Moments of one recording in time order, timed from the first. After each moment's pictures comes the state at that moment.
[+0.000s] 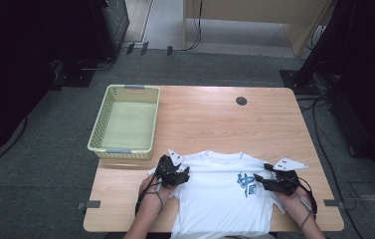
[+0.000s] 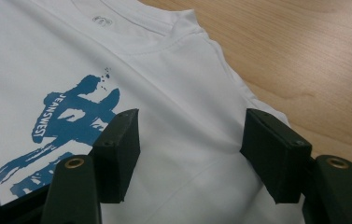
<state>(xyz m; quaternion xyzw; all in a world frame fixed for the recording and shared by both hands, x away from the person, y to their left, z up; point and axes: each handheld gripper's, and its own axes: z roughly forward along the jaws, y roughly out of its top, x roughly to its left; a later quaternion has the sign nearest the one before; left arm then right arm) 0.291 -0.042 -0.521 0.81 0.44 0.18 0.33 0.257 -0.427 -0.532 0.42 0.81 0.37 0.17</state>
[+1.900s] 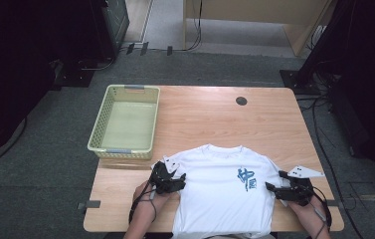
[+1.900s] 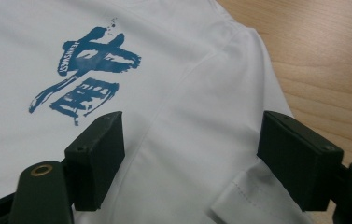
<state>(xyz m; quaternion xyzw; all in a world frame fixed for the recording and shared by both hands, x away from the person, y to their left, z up) 0.269 -0.026 -0.521 0.82 0.44 0.18 0.33 0.226 -0.459 -0.530 0.47 0.79 0.37 0.17</state>
